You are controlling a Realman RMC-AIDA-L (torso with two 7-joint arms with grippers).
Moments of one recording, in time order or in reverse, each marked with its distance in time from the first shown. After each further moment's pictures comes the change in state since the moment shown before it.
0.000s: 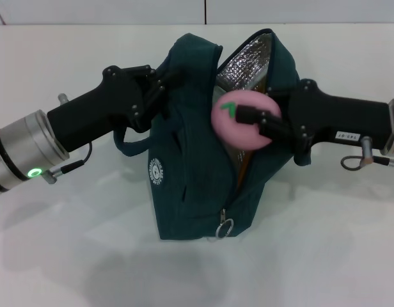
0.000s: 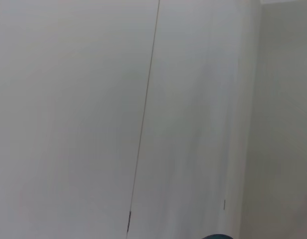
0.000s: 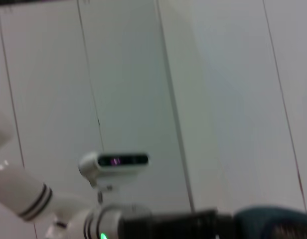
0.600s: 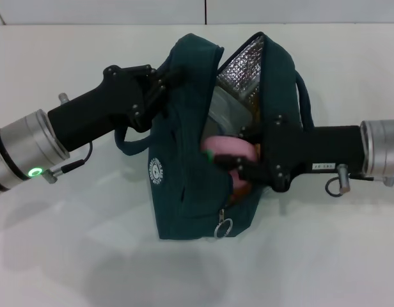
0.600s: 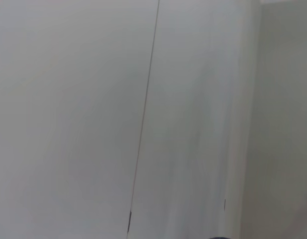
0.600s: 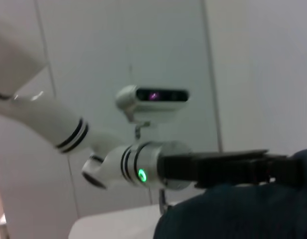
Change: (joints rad) left arm -0.002 -0.001 0.000 -0.003 0.000 -0.001 0.000; right arm -0.001 0.000 -0.144 -0.093 -0.081 0.079 0.031
